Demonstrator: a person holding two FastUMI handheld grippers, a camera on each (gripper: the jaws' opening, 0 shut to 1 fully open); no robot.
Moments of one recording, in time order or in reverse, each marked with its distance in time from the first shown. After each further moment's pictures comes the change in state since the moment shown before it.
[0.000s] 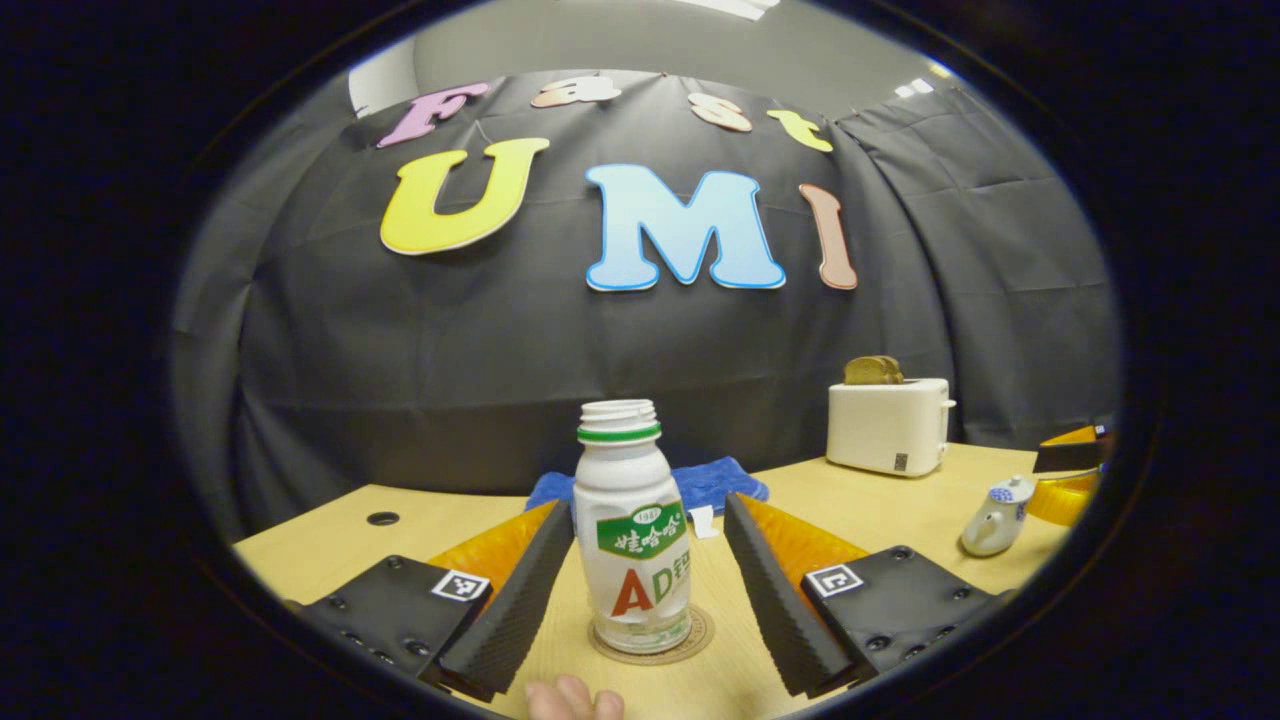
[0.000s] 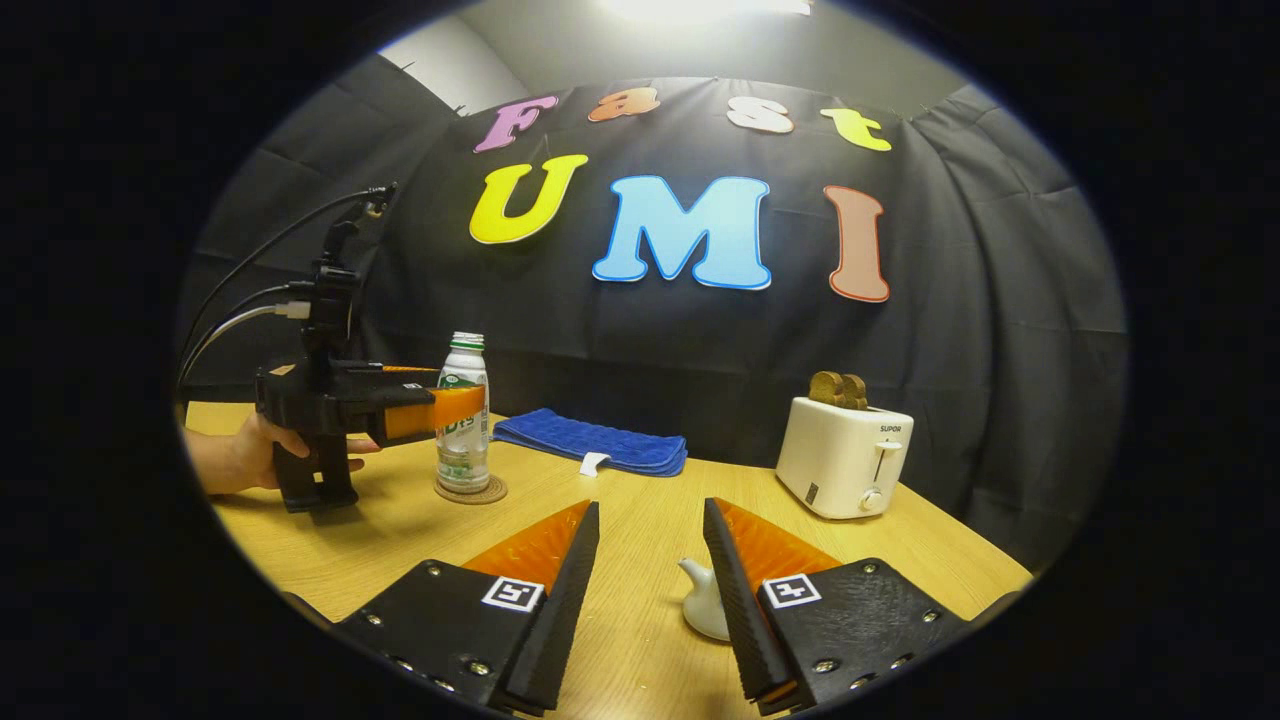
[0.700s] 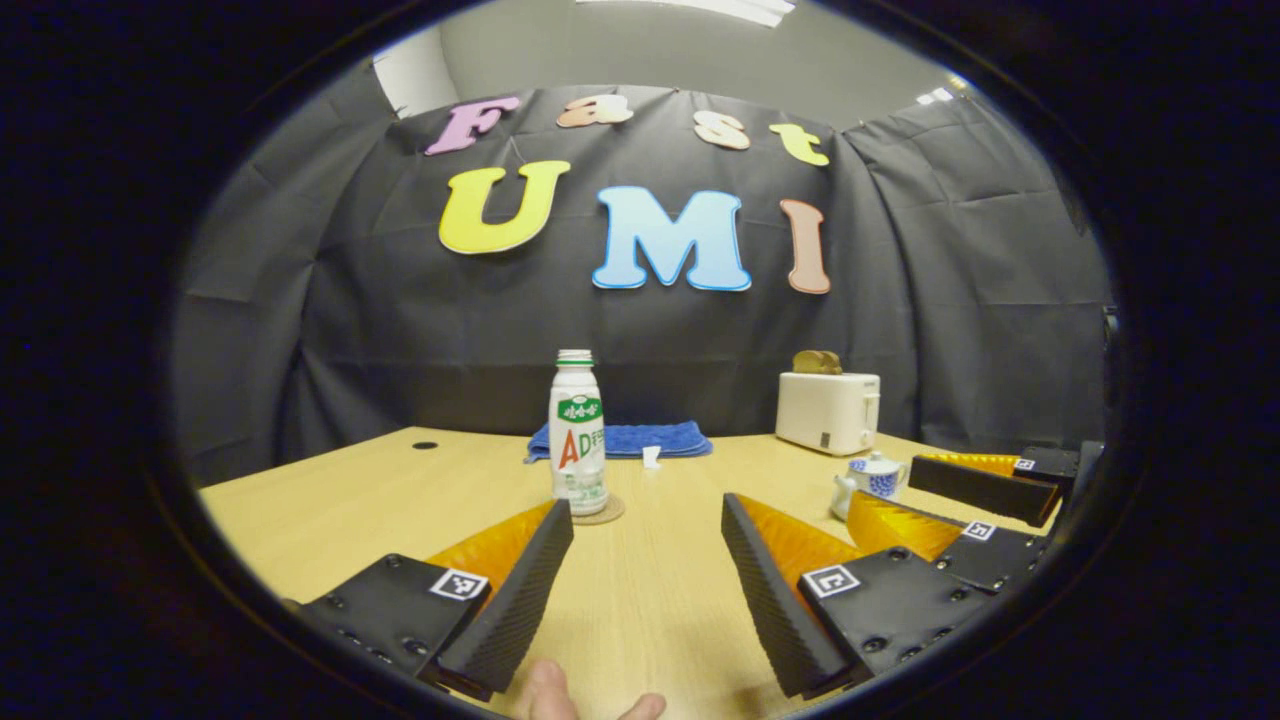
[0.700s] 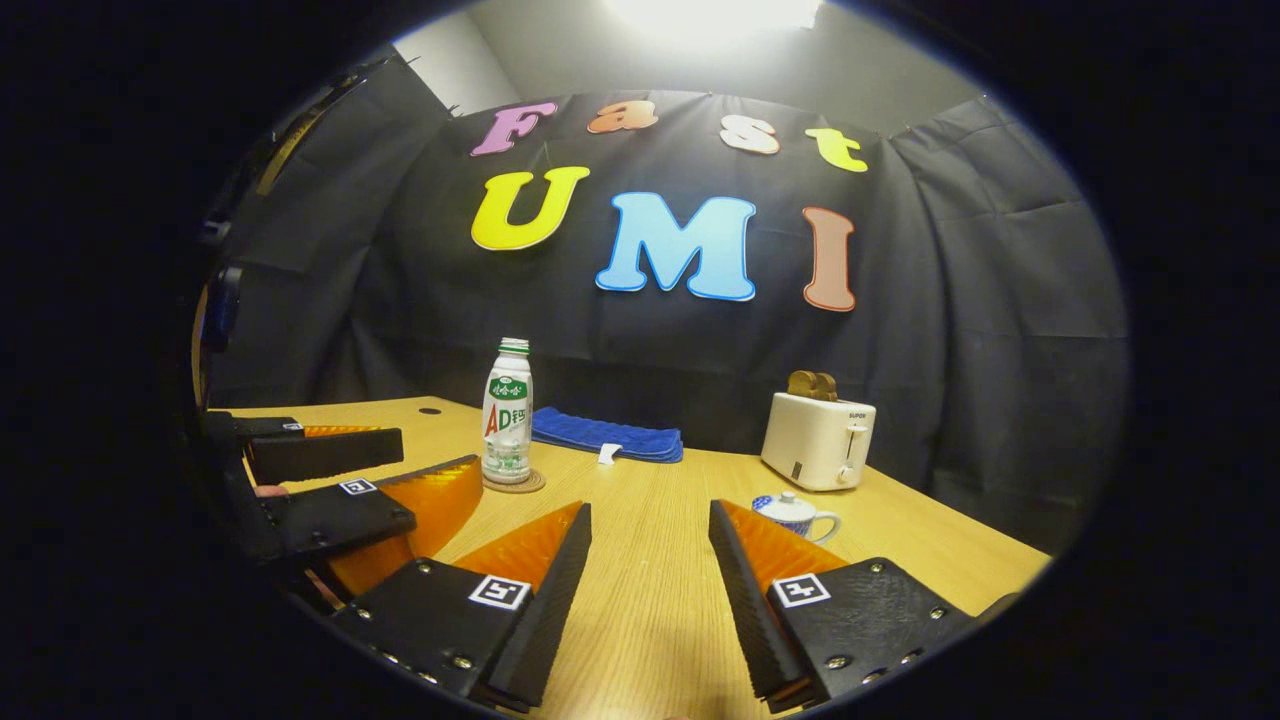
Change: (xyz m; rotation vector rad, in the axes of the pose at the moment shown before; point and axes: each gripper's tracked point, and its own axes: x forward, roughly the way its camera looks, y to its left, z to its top) left arm -0.175 -0.084 -0.018 -0.066 0.029 0.089; right arm -0.079 0.058 -0.009 0.055 0.037 -0.121
